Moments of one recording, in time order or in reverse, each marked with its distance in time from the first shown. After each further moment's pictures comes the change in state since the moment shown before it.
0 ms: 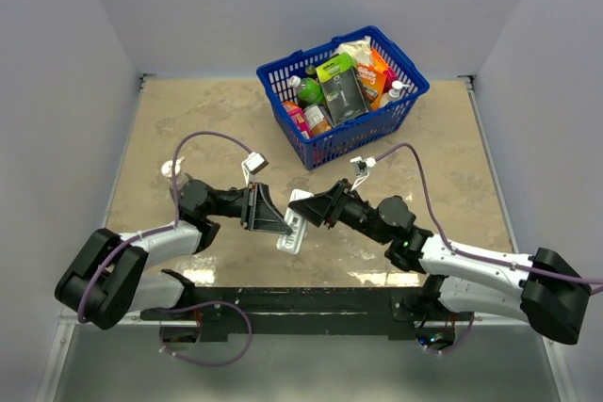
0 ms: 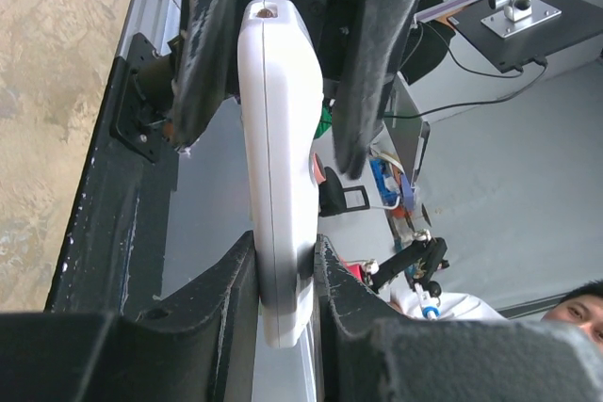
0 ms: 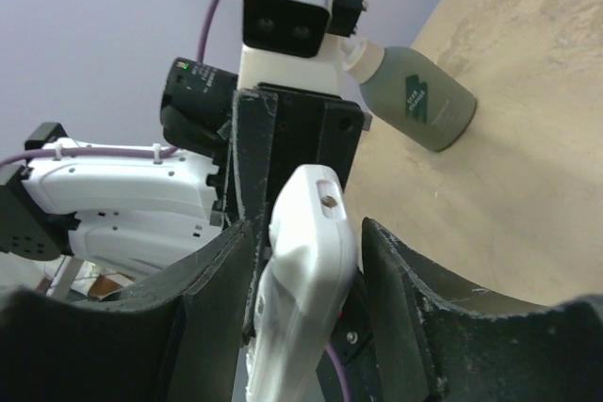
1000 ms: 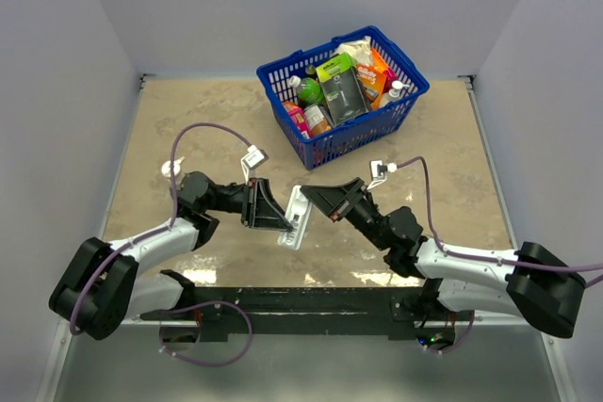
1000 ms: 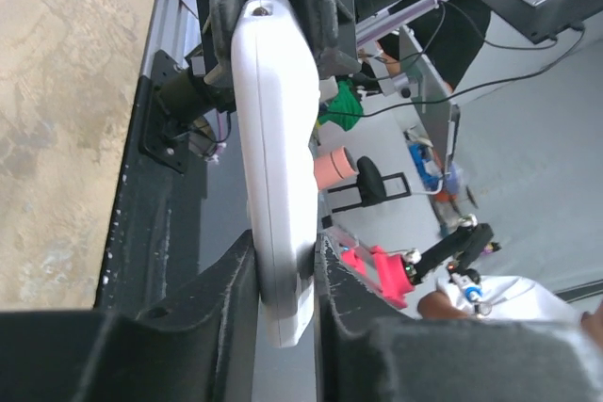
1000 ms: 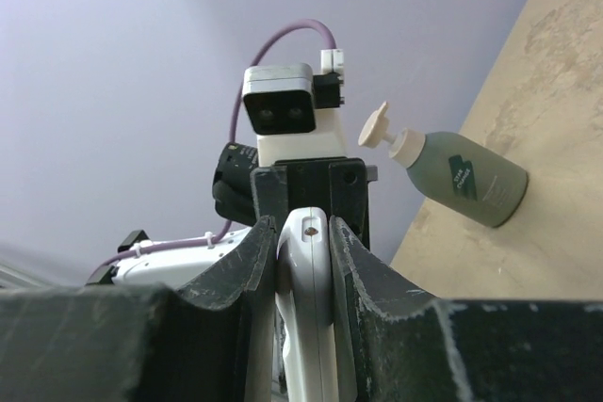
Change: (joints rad) left arm 0.001 -0.066 0.064 -0.181 0.016 0.197; right arm 0.013 0.061 -0.104 0.334 0.200 0.185
